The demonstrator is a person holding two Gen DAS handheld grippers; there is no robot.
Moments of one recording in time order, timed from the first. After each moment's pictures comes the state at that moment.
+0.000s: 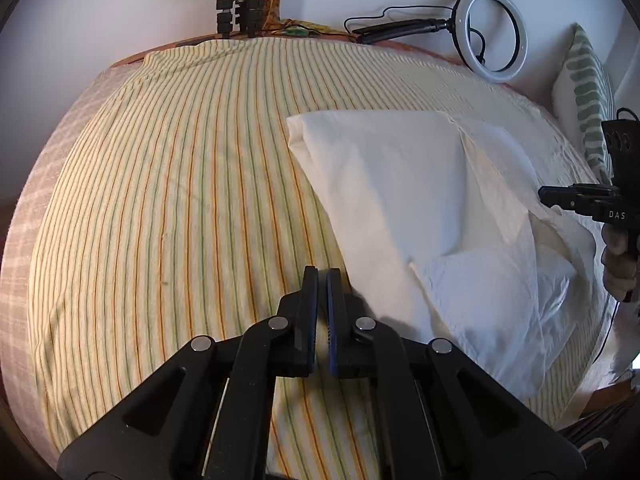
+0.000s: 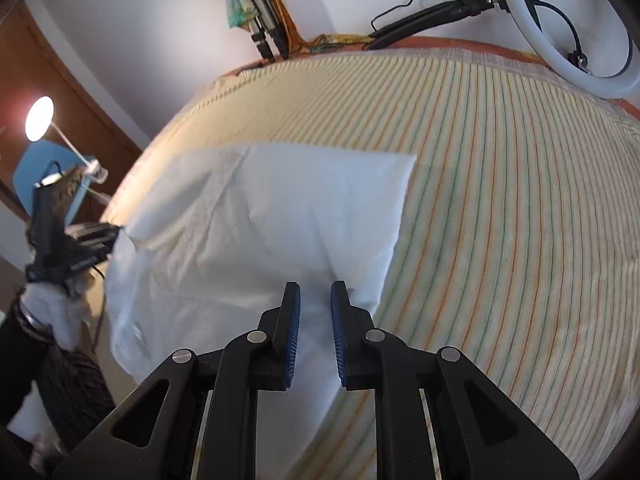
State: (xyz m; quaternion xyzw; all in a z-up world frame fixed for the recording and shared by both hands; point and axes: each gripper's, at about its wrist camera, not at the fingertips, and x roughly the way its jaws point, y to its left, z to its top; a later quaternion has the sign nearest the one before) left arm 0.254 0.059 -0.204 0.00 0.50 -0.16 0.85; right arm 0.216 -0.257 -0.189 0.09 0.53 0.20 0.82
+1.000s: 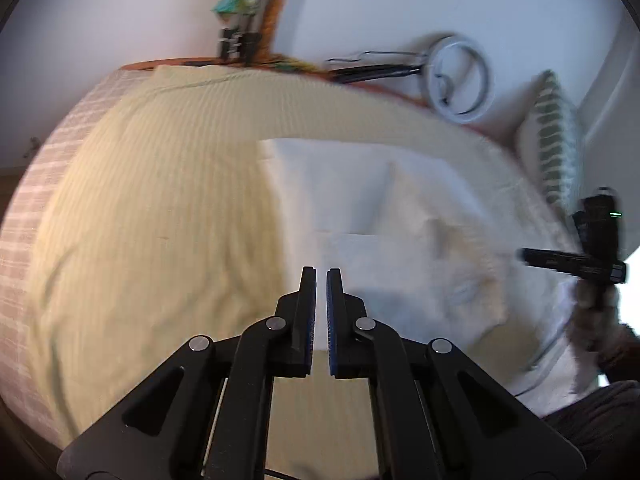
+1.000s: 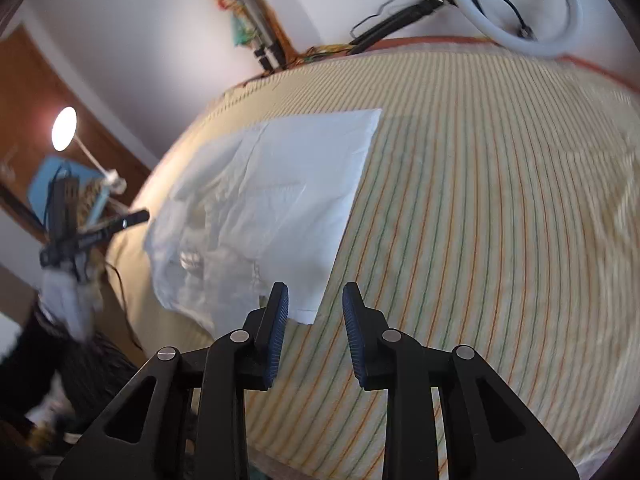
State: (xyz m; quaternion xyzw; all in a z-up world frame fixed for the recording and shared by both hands) left arm 0.194 0.061 -0.137 -0.09 0.46 -0.21 0.86; right arm 0.134 -0.295 -0.171 0.18 0.51 0.18 0.82
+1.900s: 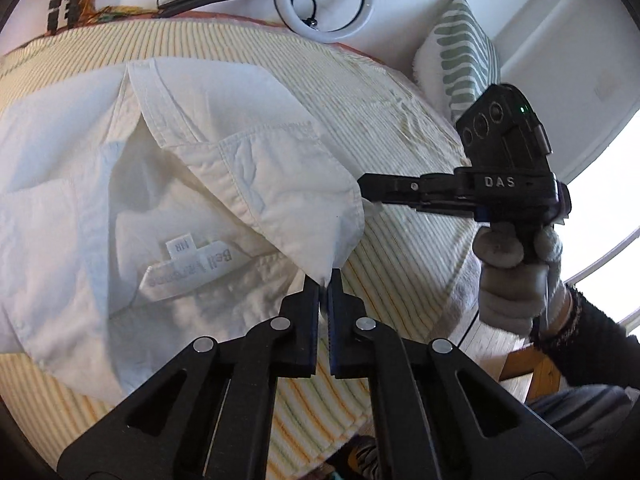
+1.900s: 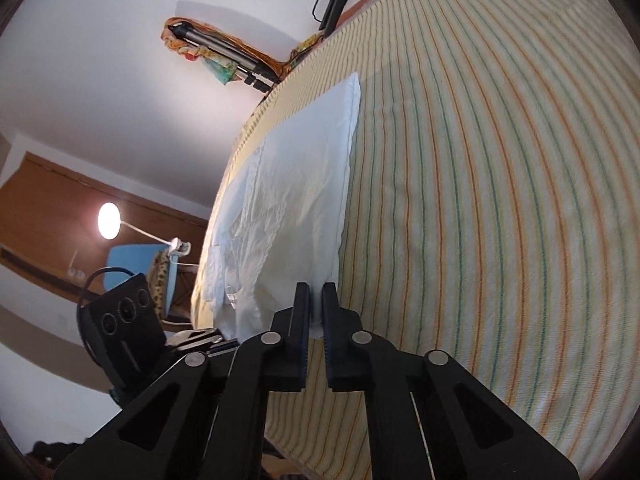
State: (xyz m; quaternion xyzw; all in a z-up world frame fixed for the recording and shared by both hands) left arm 0.180 -0.096 -0.163 -0.06 0.51 -0.37 0.78; right arm 0.146 -0.309 -0.202 0.34 0.50 0.22 0.76
